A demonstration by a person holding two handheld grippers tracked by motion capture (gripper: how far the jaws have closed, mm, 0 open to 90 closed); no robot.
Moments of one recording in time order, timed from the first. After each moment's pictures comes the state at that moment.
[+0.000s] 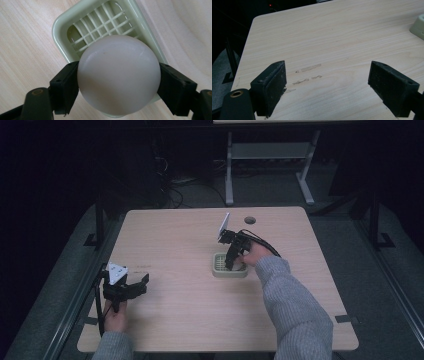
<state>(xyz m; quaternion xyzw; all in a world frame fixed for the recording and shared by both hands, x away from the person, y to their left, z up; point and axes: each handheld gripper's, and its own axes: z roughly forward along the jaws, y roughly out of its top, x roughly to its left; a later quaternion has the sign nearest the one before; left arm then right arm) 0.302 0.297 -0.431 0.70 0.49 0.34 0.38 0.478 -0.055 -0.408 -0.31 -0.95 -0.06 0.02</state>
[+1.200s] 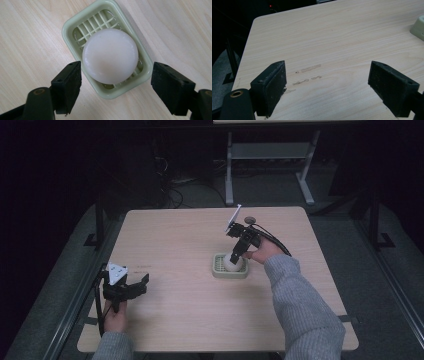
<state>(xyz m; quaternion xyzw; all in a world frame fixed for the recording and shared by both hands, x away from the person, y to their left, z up) 0.301 0.296 -0.430 0.70 0.49 0.34 0.38 0.468 -0.081 -0.375 -0.33 -0.94 -0.11 0.01</state>
